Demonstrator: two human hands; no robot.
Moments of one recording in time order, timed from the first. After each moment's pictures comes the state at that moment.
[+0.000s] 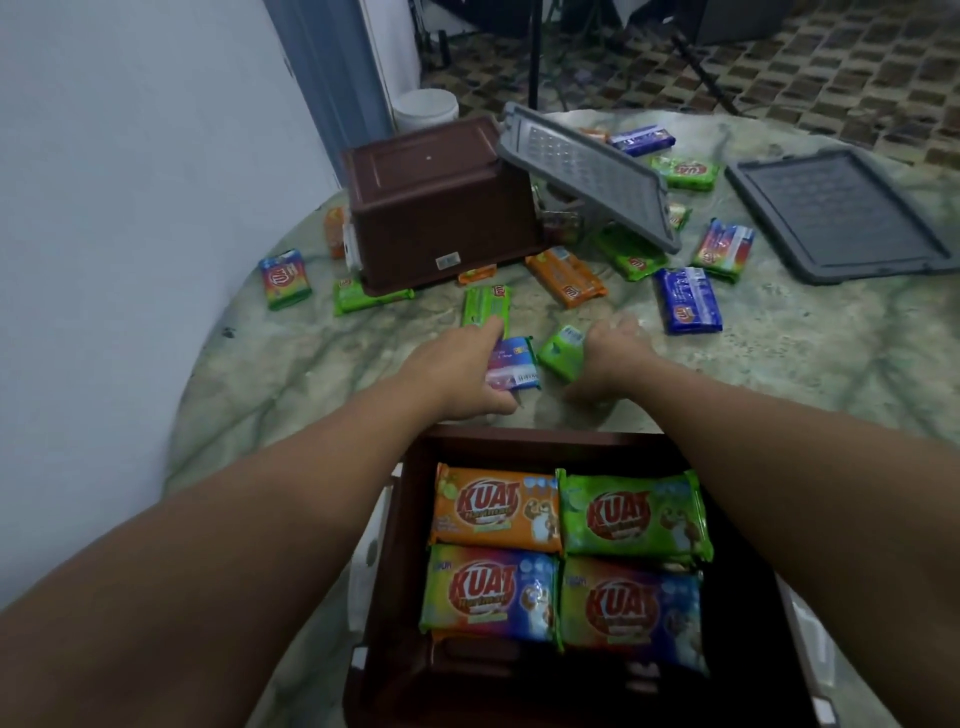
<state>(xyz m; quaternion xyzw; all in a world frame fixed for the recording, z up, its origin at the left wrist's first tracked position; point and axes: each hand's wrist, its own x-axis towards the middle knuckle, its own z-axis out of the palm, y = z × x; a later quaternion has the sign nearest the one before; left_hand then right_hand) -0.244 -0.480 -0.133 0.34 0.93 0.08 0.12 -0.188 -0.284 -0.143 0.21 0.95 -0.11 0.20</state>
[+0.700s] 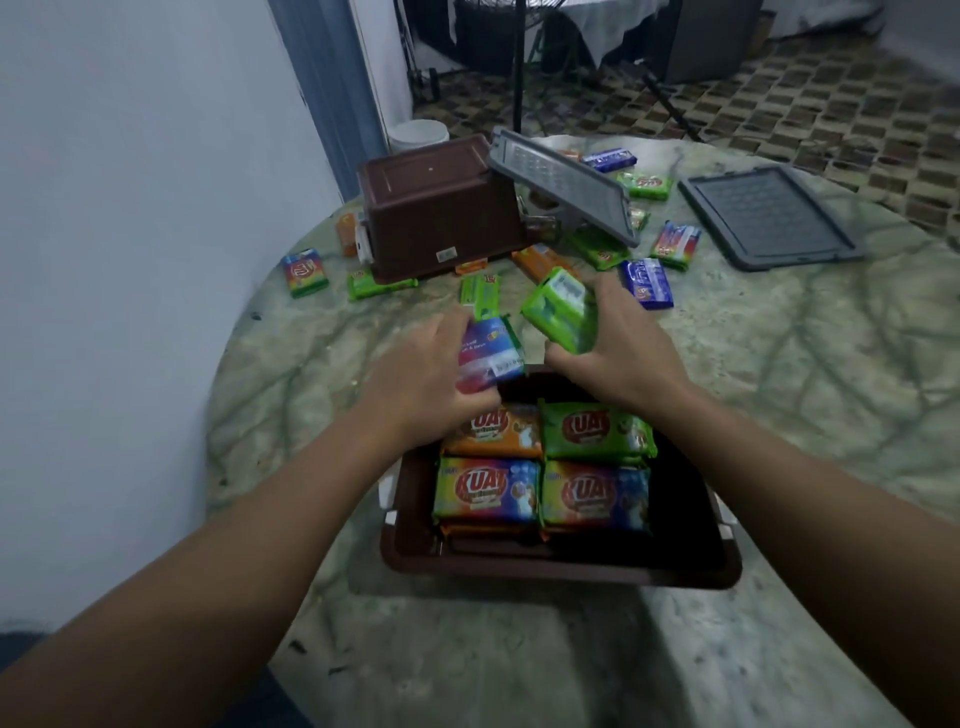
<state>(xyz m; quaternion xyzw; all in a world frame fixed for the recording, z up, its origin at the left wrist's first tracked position) -0.121 -0.546 -0.076 0.34 0.92 0.19 -0.03 -0.049 -0.319 -0.071 0.11 0.94 -0.29 -0.12</state>
